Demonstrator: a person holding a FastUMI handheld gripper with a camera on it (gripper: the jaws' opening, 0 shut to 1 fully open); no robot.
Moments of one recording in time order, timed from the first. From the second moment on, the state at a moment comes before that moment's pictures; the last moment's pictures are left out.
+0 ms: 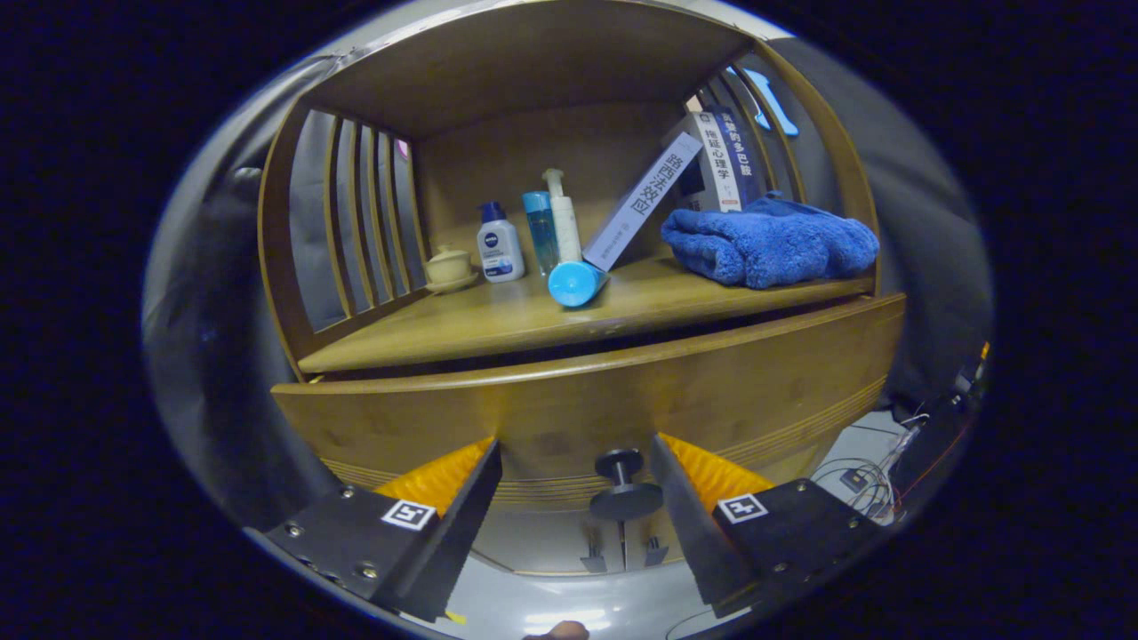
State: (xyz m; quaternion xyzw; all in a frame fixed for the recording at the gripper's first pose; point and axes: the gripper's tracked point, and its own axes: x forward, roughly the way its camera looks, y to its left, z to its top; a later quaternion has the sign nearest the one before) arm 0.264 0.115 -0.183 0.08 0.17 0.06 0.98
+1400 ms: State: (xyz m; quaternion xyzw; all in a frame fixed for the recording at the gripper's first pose) arm 0.289 0.121 -0.181 0.09 0.17 0.05 0.98
